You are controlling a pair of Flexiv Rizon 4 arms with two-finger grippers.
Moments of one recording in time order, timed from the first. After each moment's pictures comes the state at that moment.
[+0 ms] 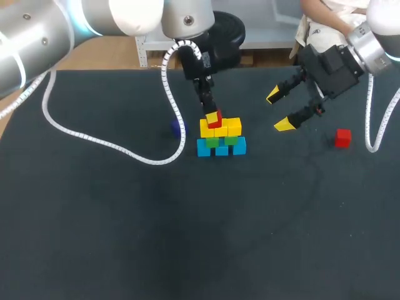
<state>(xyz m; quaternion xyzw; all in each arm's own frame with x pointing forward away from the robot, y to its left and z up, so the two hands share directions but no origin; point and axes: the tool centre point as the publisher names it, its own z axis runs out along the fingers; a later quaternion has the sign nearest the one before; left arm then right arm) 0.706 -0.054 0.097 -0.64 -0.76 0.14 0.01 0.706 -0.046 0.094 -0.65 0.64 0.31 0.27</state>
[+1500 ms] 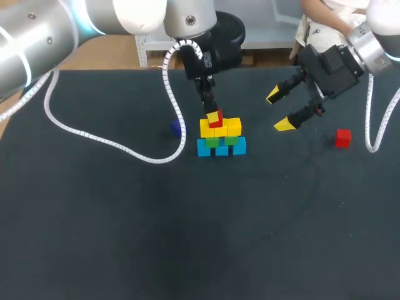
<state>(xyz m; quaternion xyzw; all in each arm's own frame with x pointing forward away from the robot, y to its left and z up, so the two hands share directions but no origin) 0.709 -0.056 0.095 -0.65 -0.75 0.13 0.01 0.706 -0.046 0.094 -0.65 0.64 0.31 0.27</state>
